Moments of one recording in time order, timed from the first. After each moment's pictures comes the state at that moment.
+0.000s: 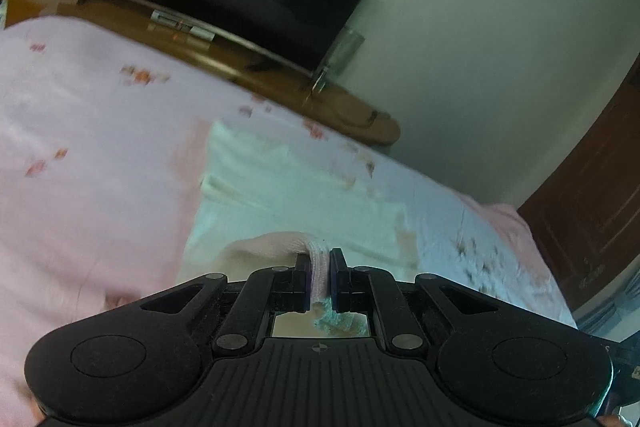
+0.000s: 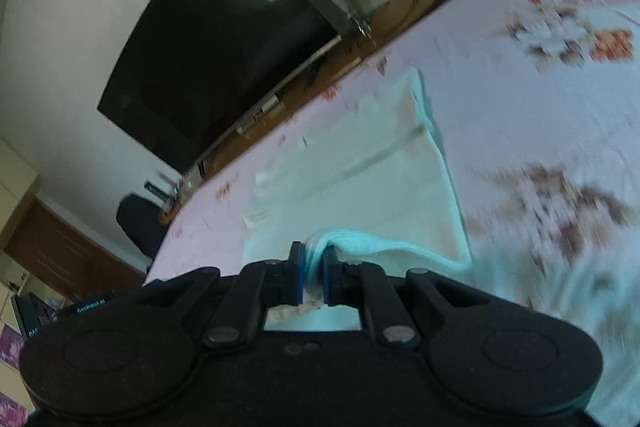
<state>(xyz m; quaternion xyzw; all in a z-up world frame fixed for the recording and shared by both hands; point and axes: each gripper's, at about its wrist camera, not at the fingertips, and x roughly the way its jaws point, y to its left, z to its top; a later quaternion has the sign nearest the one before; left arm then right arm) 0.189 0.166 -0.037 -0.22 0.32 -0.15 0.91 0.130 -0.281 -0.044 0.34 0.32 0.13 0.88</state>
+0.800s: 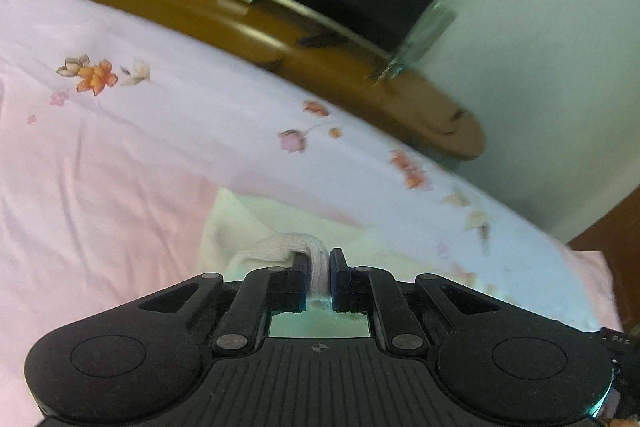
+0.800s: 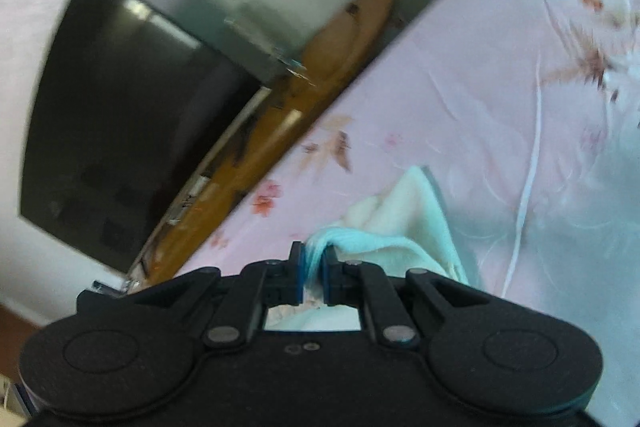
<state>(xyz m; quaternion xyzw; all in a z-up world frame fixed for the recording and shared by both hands) 0.495 0.145 -0.129 -0.22 0.40 -0.07 0.89 0.421 -0.303 -0.125 0.41 0.33 0.00 0.85</state>
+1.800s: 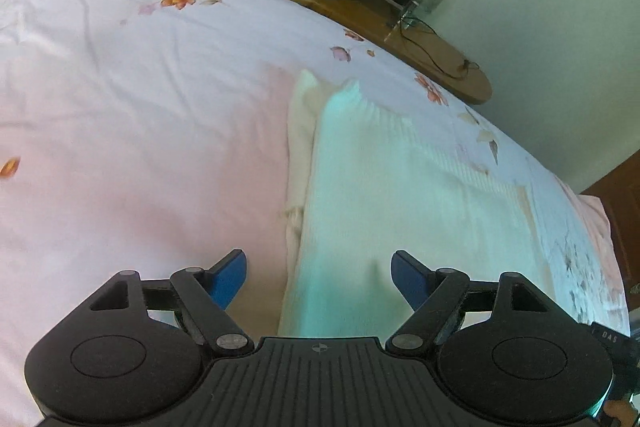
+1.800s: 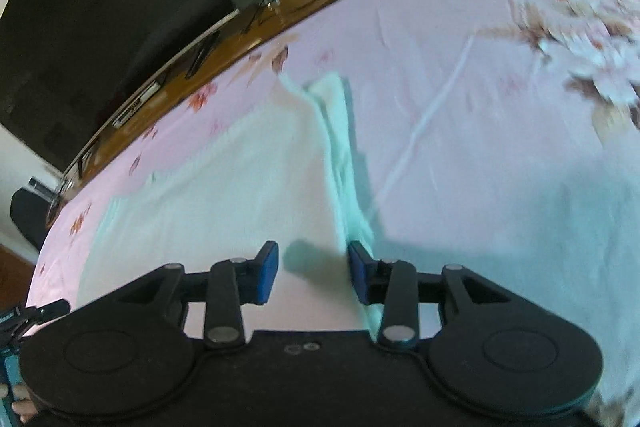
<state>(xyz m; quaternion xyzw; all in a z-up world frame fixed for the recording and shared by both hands) 0.376 0.194 -0.152 -0.21 0.45 -0.09 0.86 0.317 -0.289 -0.140 0.26 0.42 0.00 0.87</state>
